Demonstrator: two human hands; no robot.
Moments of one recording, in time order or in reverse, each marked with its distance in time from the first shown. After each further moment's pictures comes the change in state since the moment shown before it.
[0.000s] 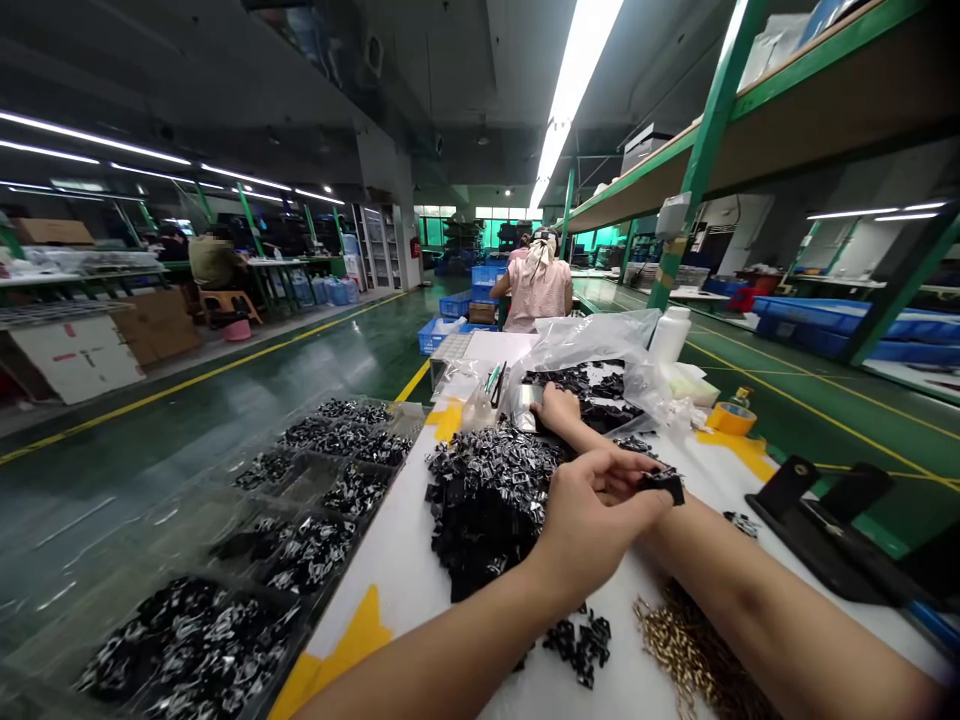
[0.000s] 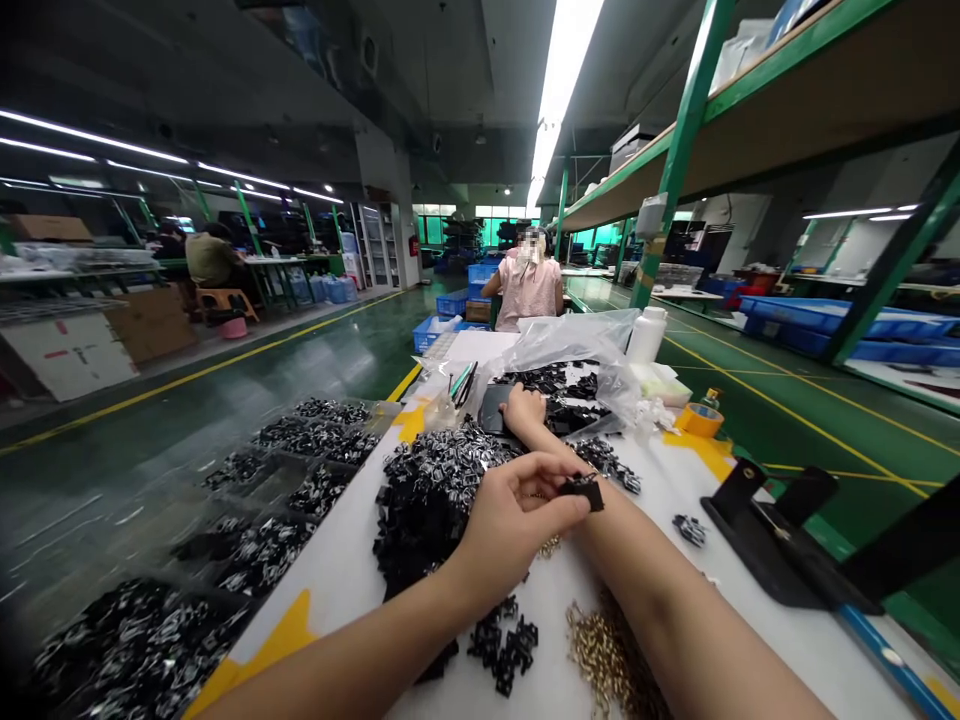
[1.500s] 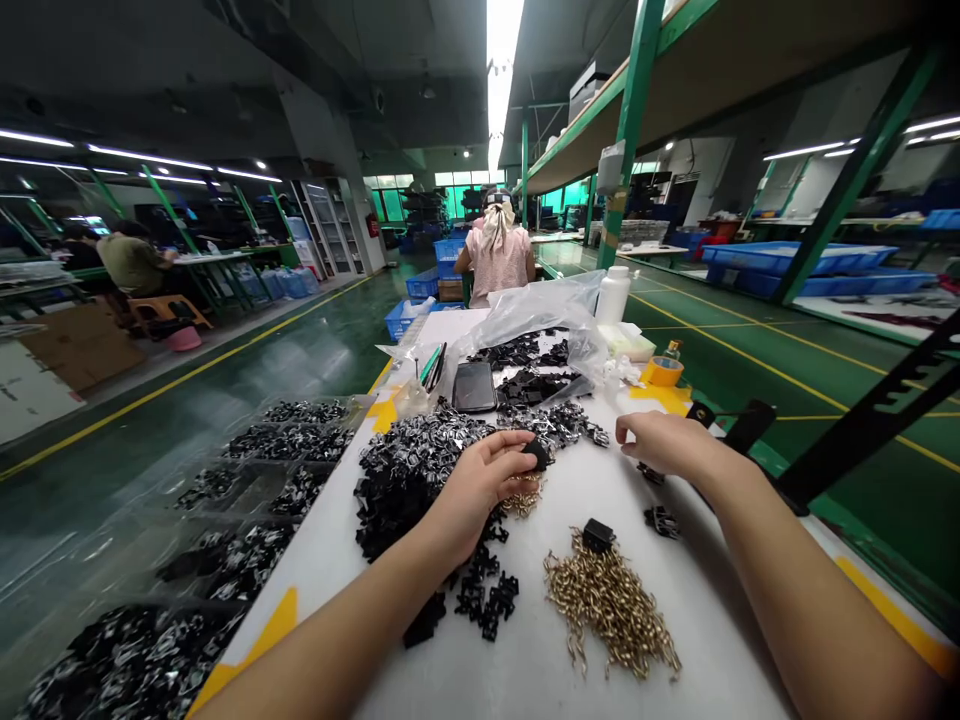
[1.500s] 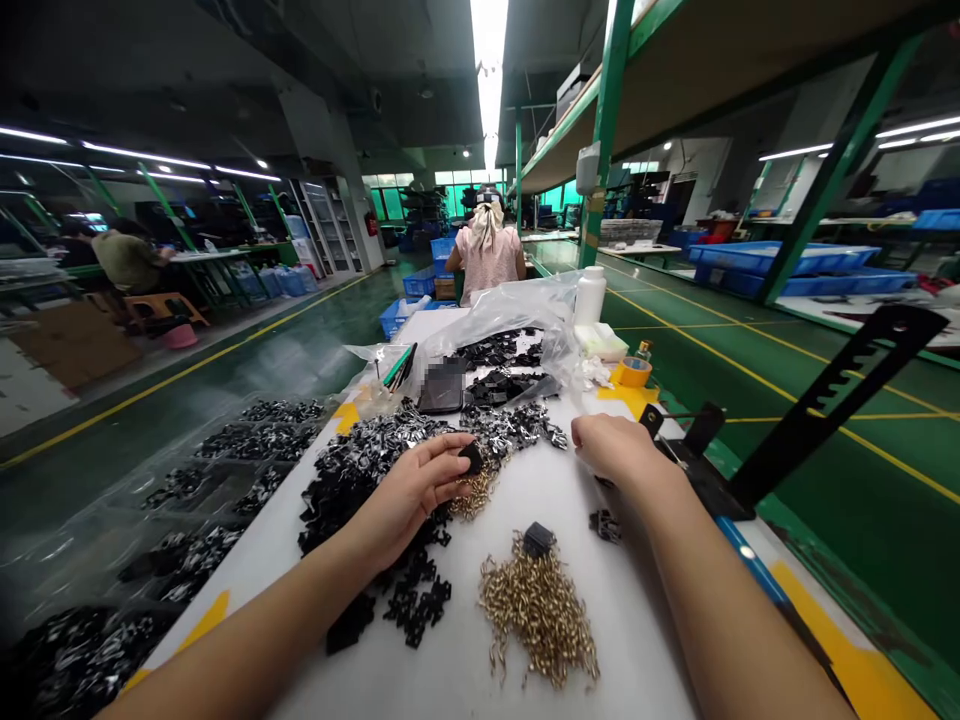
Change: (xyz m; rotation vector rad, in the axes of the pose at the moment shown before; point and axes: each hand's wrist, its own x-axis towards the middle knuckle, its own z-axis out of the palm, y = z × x) left_hand 0.013 -0.001 -0.010 -0.067 0.024 -0.364; right_hand -0.131 0.181 -0.085 -0.132 -0.316 0.006
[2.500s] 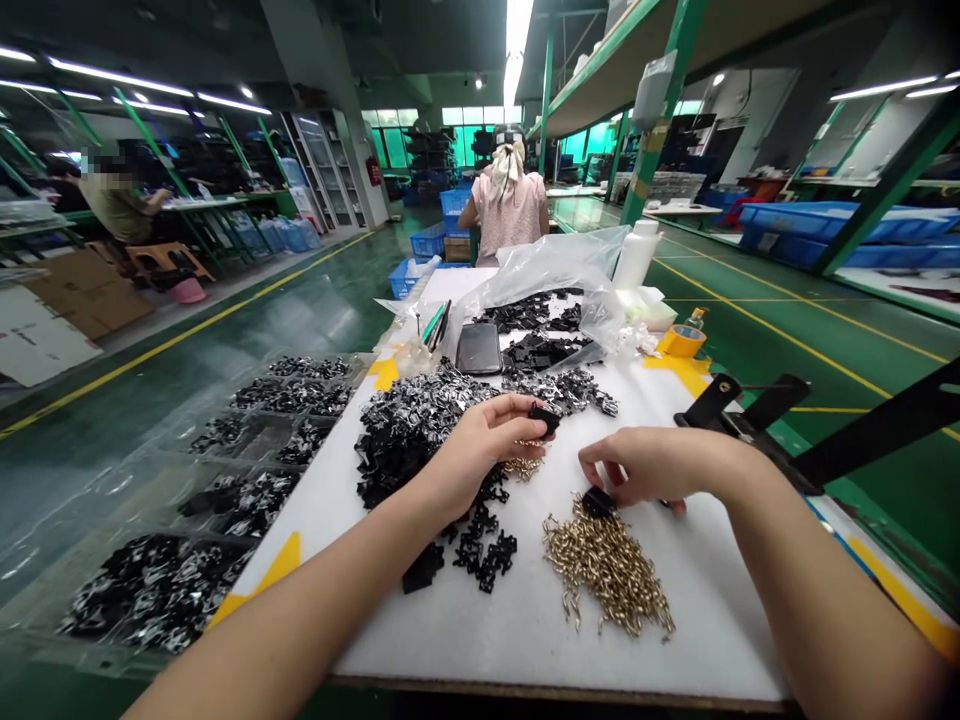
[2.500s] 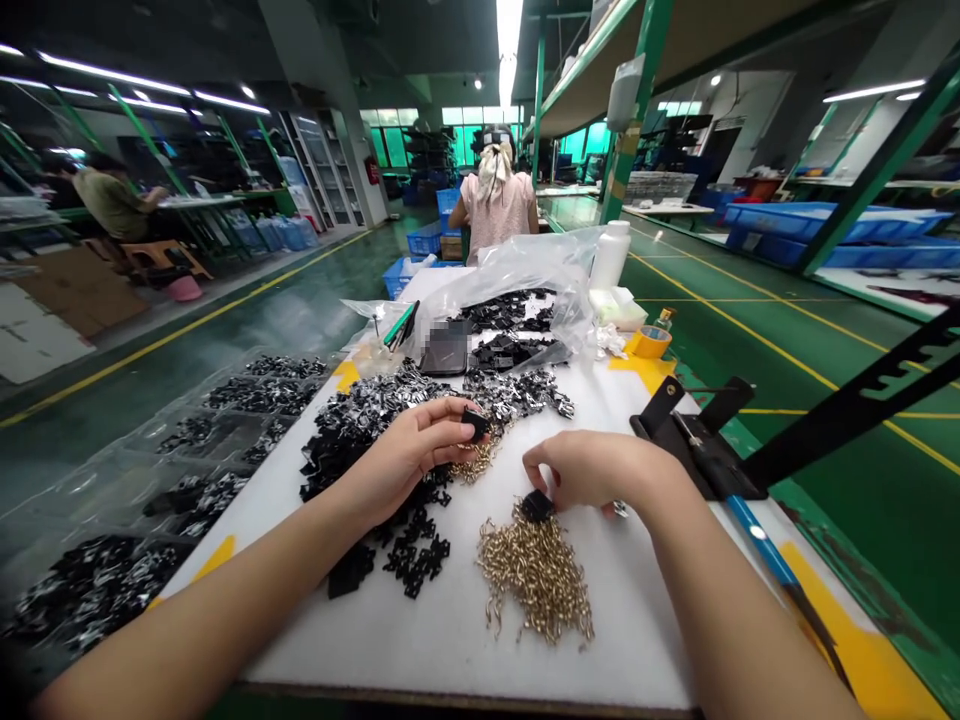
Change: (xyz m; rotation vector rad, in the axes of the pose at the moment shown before) left_hand 0.004 0.001 -0.002 0.078 -0.081 0.007; right_hand -0.040 -0.035 -0.019 0.207 -0.628 -0.361
